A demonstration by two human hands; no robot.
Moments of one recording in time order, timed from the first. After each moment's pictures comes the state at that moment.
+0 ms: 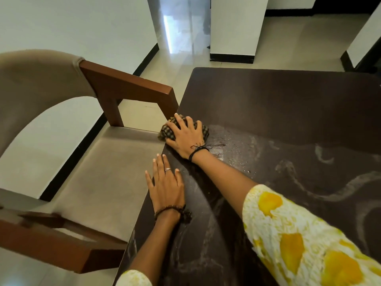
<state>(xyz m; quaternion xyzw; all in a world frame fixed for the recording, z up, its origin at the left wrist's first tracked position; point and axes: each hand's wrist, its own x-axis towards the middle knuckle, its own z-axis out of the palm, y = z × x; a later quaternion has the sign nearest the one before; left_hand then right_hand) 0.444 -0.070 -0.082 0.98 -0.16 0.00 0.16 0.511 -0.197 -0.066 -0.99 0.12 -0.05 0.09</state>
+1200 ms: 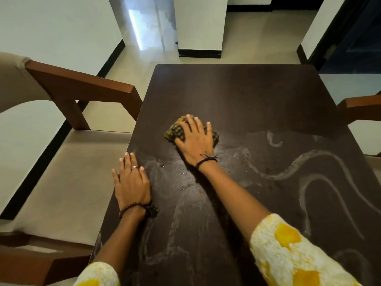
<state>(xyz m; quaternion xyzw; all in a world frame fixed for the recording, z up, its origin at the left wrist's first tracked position) 0.444 -0.067 -0.083 0.97 -0.20 -0.01 0.16 0.408 -0.251 -0.066 -0.95 0.27 -0.09 0.13</state>
